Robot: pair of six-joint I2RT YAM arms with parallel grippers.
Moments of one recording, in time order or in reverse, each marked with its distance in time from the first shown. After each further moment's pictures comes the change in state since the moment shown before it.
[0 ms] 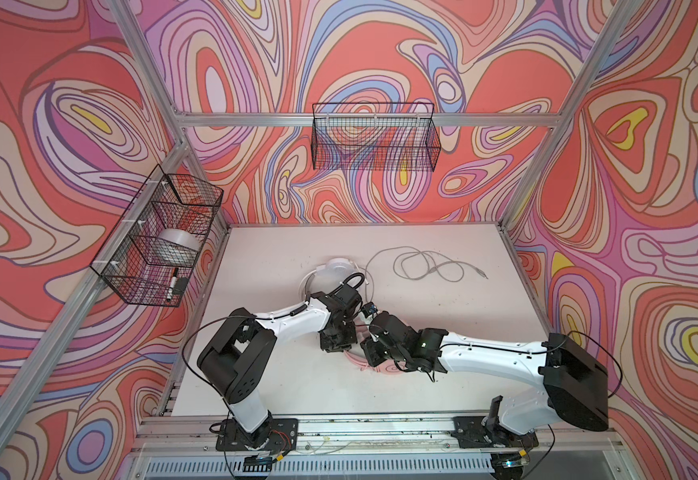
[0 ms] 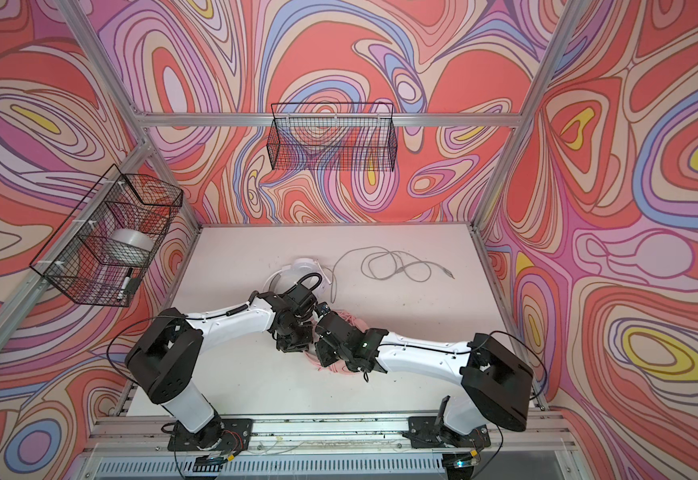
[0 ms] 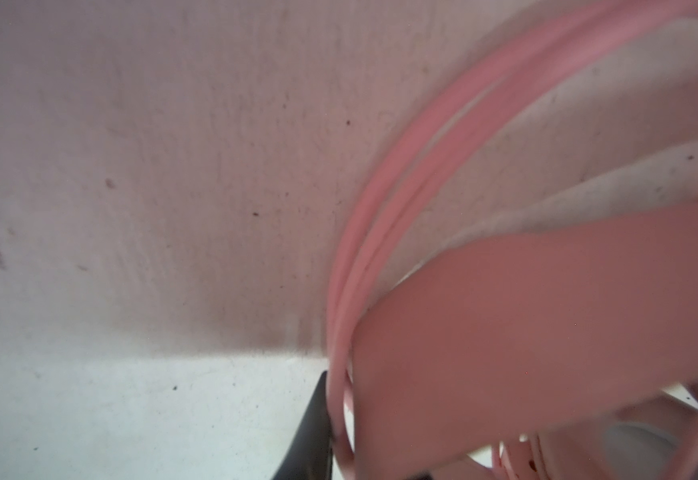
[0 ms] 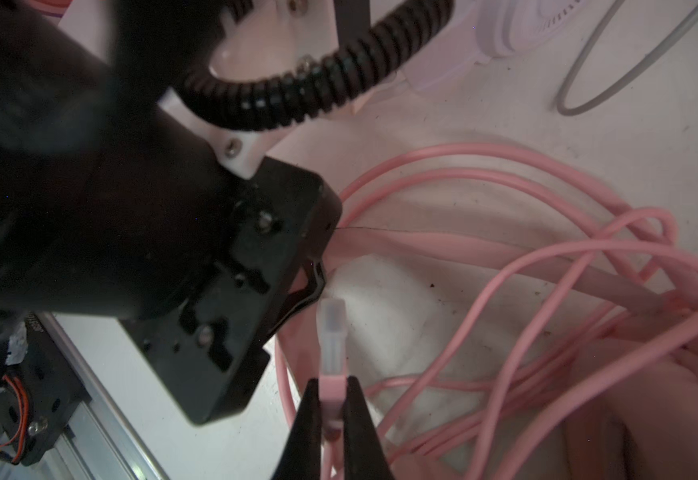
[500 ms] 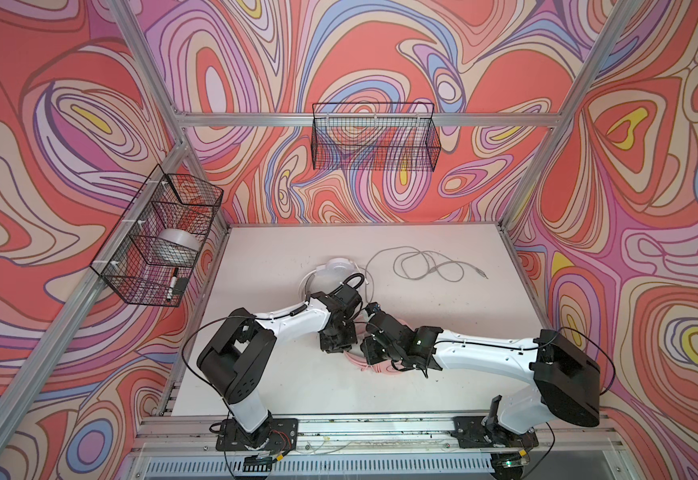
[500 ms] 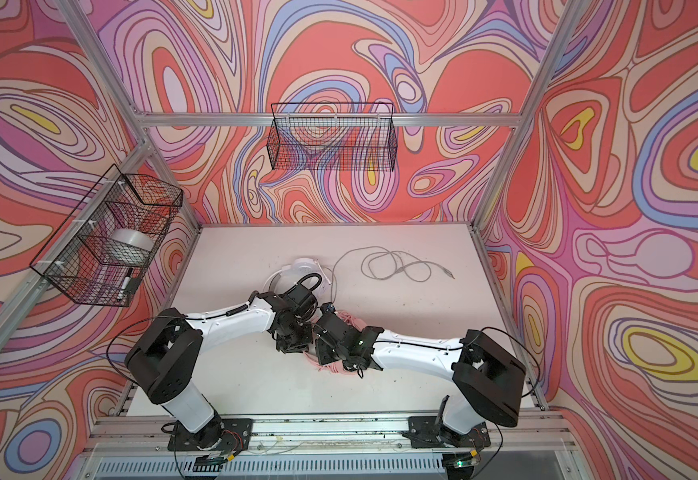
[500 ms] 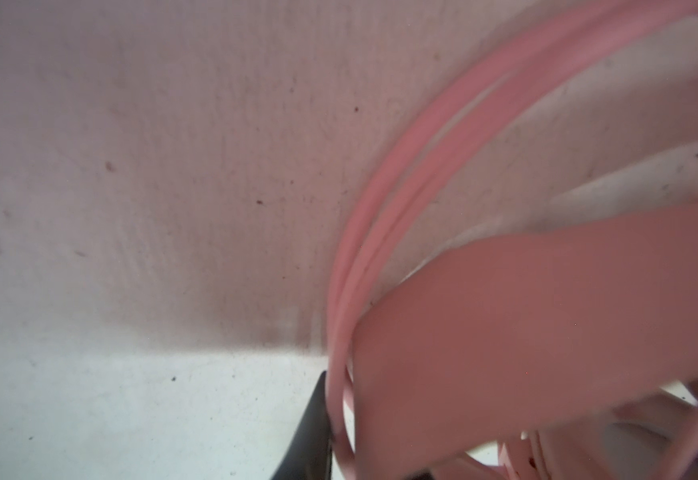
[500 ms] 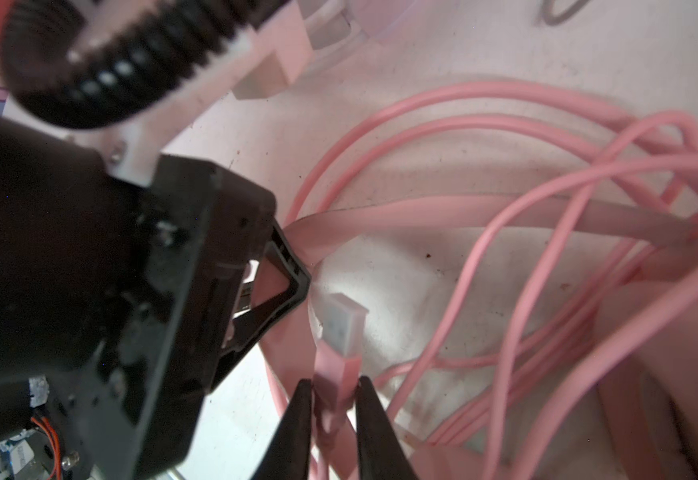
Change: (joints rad) left arm -0.001 -0.001 0.000 -0.010 0.002 -0.019; right arm -0.007 0.025 0.009 -0.024 -0.014 0.166
